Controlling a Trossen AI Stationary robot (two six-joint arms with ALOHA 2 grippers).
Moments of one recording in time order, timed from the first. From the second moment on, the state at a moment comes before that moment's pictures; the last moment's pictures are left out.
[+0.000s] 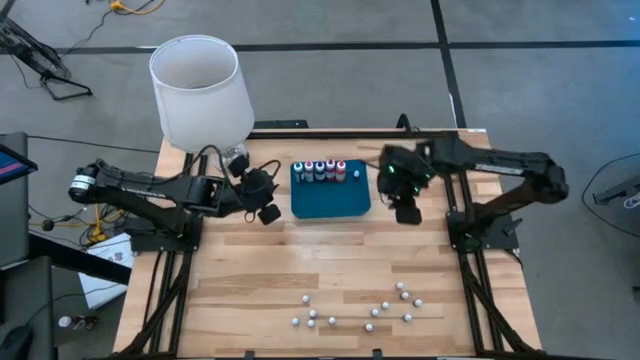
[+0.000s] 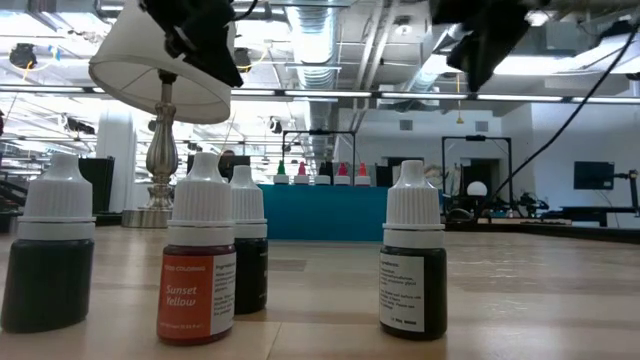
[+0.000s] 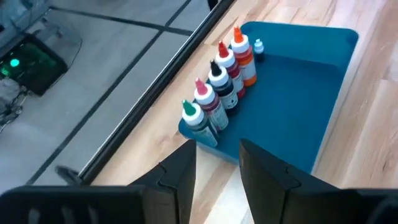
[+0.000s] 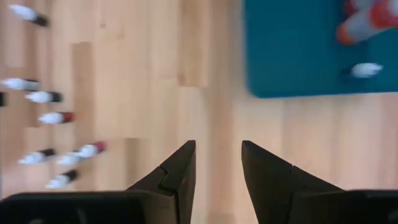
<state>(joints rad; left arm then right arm) -0.08 1.18 0.96 -0.56 -0.72 -0.24 -0.16 1.35 1.32 -1.24 -0.18 -0.19</state>
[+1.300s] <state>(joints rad) 0.21 1.18 0.96 -0.28 -0.26 0.04 0.92 1.48 0.95 -0.81 0.10 1.08</state>
